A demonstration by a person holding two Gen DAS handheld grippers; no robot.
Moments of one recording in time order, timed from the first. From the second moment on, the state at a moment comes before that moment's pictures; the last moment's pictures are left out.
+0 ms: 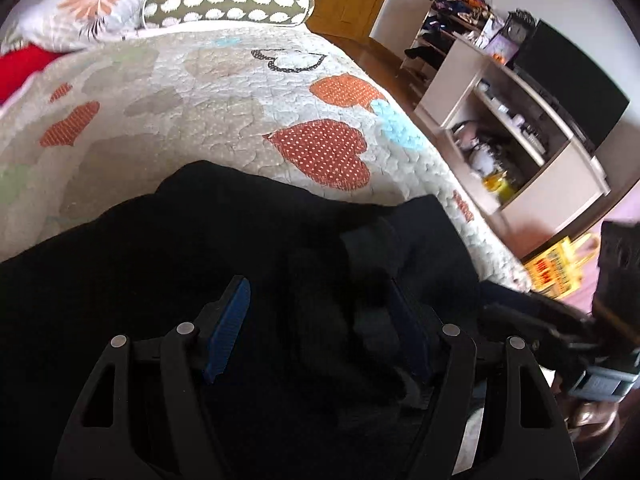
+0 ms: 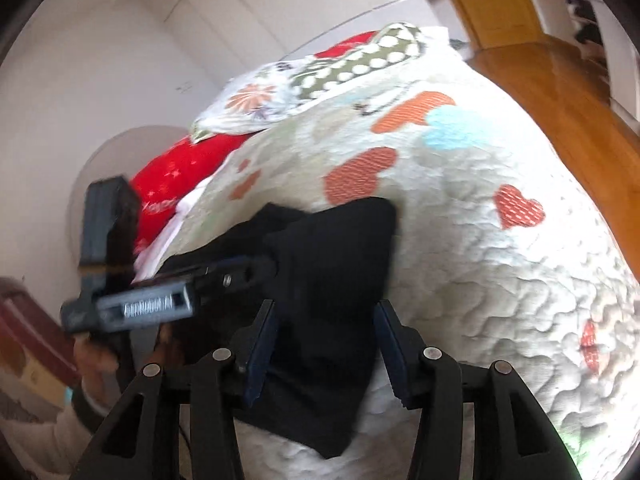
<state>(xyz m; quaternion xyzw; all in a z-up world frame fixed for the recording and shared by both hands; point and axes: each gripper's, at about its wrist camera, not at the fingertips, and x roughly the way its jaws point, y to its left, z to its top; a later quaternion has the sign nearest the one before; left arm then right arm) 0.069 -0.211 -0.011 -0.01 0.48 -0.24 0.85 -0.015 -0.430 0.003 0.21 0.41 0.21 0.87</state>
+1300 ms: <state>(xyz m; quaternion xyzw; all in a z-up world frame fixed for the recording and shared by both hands) 0.051 -0.162 -0.011 -0.04 0.48 -0.16 0.86 -0.015 -0.344 0.009 0.03 0.44 0.21 0.87</state>
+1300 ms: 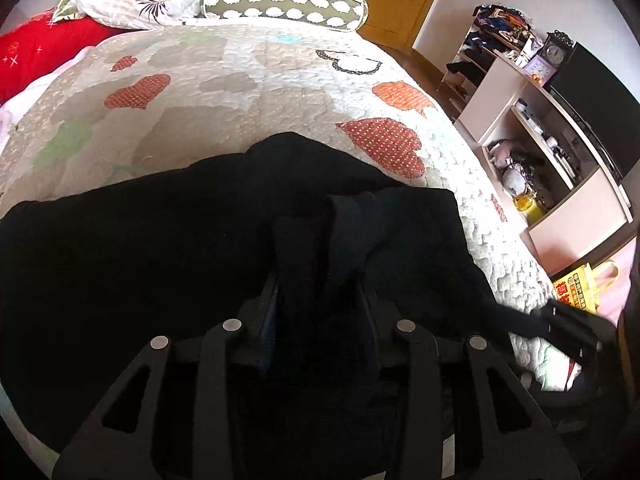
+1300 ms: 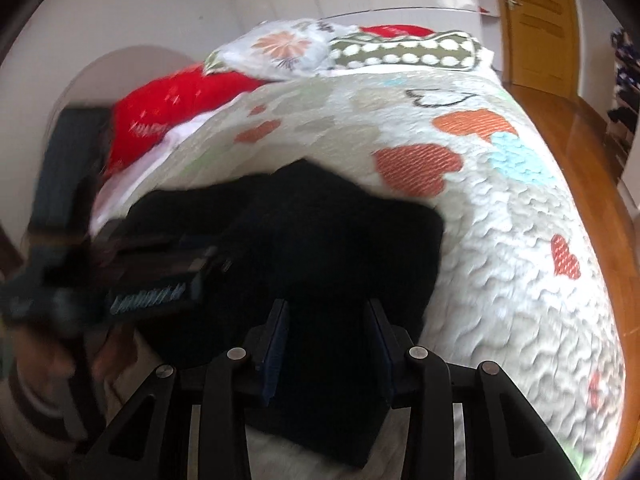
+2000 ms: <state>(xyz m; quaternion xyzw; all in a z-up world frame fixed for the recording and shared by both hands) 0.028 -0.142 -0.002 -0.04 0.47 -0.12 0.87 -0.008 -0.332 0.016 0.03 0.45 0.20 0.87</state>
